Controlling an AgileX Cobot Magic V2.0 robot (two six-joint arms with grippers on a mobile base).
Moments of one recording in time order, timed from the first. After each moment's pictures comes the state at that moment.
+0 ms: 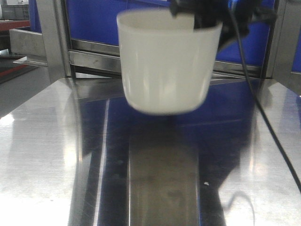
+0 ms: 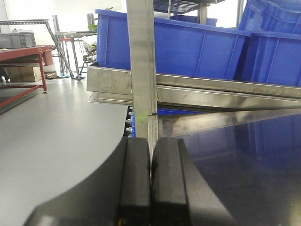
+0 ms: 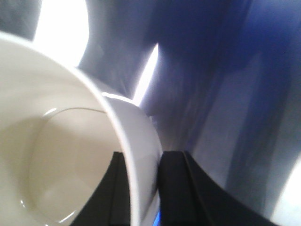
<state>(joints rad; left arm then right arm) -0.15 -0.01 0.01 -0.07 0.01 0.10 0.45 1.56 -1.28 0.07 0.60 0.11</state>
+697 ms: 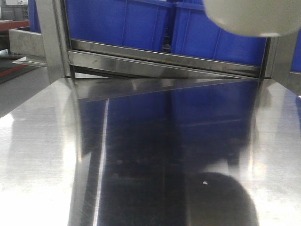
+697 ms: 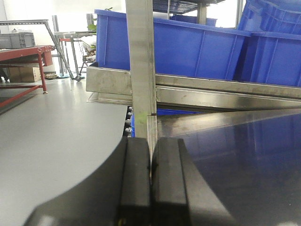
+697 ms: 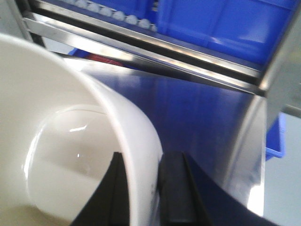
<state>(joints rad) -0.15 -0.01 0.01 -0.07 0.01 0.10 0.28 0.94 -0.91 -0.04 0.46 0.11</state>
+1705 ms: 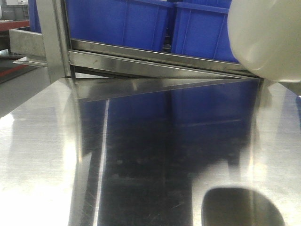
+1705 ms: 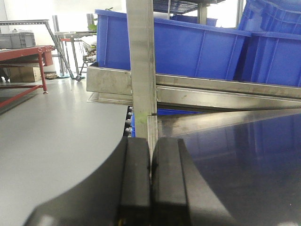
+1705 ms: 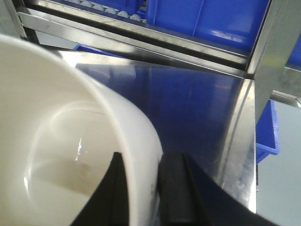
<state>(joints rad) -0.15 -0.01 0.01 -0.07 0.01 0.10 0.25 0.74 -0.63 -0.04 0.32 0.11</state>
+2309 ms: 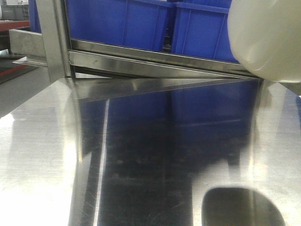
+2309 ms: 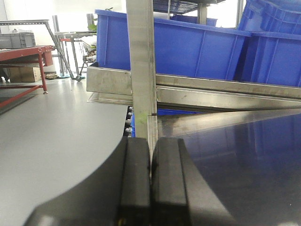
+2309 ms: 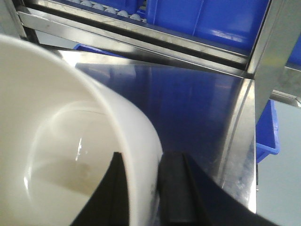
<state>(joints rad) -0.15 -0.01 0.01 -0.07 0.01 0.10 0.25 0.74 -0.63 -0.04 0.32 0.11</state>
